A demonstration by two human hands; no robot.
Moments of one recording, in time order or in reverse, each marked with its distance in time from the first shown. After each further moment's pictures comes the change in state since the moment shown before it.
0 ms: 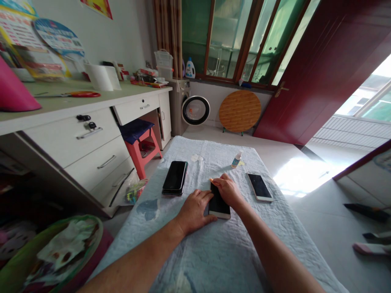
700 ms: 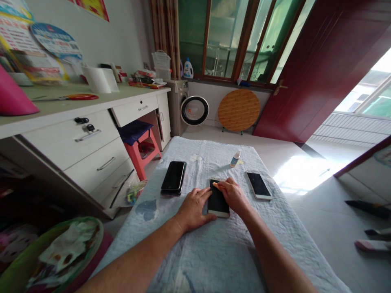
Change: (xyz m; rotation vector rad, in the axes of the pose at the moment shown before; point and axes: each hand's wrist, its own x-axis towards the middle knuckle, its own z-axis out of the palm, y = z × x) left_hand 0.002 -0.004 0.003 0.020 -0.046 -0.038; right_hand -0.026 0.009 -0.010 0.025 0.018 0.051
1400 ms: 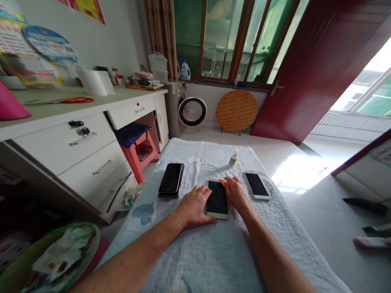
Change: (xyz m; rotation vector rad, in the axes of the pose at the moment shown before) left_hand 0.019 -0.001 -0.006 0.139 -0.050 0.058; right_hand 0.008 0.027 0.006 -0.096 0.158 0.167
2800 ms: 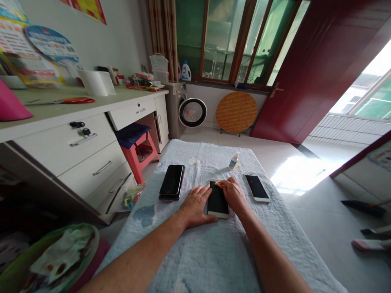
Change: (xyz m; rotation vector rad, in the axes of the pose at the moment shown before) left_hand 0.005 -0.009 0.010 -0.038 -0.001 -0.011; right_hand 0.006 -0.016 -0.003 0.043 -0.071 -0.053
